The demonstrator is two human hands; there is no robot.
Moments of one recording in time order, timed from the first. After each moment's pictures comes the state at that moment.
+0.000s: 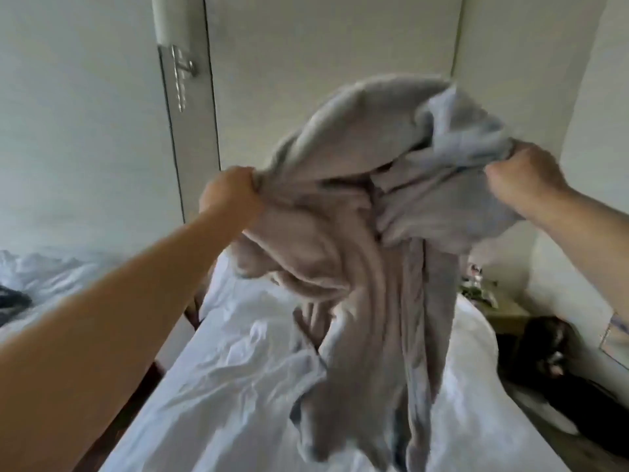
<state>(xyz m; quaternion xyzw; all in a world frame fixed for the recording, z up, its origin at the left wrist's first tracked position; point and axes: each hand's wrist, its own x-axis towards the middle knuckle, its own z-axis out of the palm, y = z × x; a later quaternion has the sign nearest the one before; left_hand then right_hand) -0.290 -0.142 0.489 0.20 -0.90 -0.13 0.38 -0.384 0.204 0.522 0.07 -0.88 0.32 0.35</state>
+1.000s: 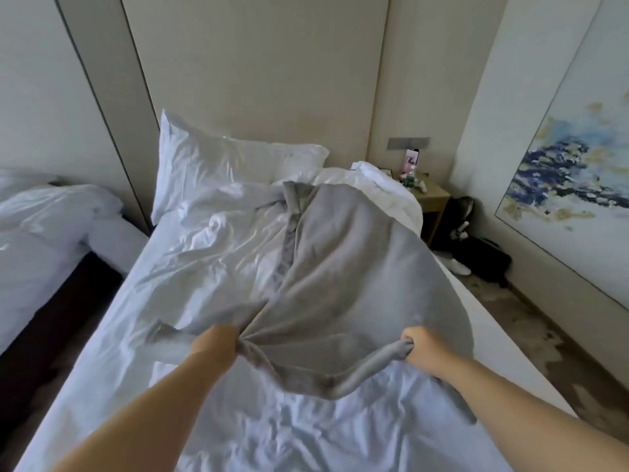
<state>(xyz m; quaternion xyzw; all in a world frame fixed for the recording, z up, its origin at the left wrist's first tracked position) -0.104 -0.084 0.075 0.14 -0.98 -0.01 -0.13 -0.164 0.295 0.087 0.09 -0.96 0.23 -0.15</state>
